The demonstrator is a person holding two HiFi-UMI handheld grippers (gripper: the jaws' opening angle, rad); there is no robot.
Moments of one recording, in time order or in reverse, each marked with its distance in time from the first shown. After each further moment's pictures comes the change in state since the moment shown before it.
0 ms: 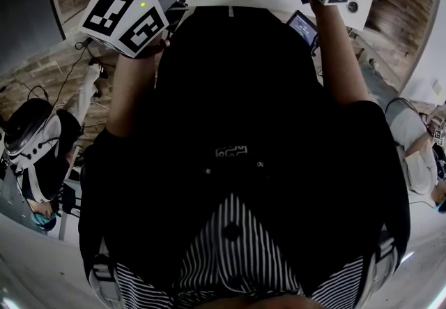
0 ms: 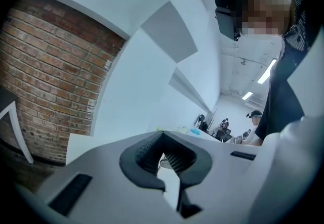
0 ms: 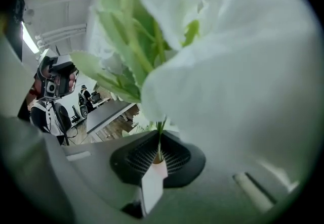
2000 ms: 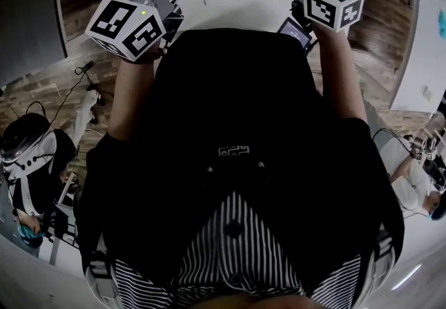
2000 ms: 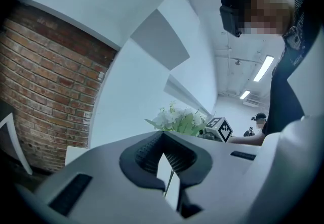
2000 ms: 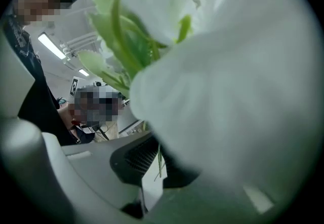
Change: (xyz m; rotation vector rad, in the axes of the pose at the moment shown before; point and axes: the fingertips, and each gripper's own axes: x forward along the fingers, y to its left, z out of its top) left arm -0.006 -0.016 0.029 0.062 -0.113 -0.019; right arm -0.062 0.099 0.092 -0.102 0.063 0.267
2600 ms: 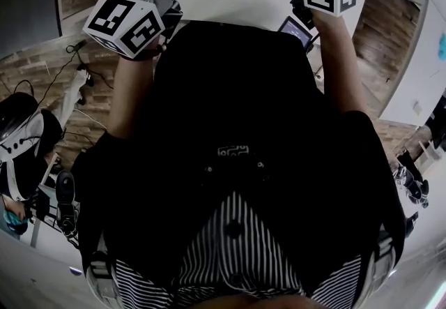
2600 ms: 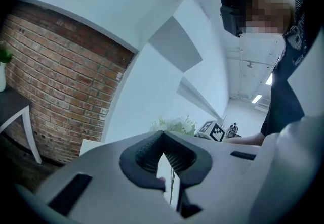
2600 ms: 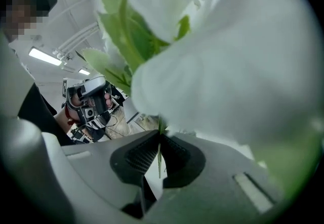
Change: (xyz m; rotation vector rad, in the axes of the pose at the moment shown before) left arm -0.037 0.035 -0.015 -0.061 -0.021 0.117; right arm 0.059 -0.001 -0.033 0.120 0.197 0.111
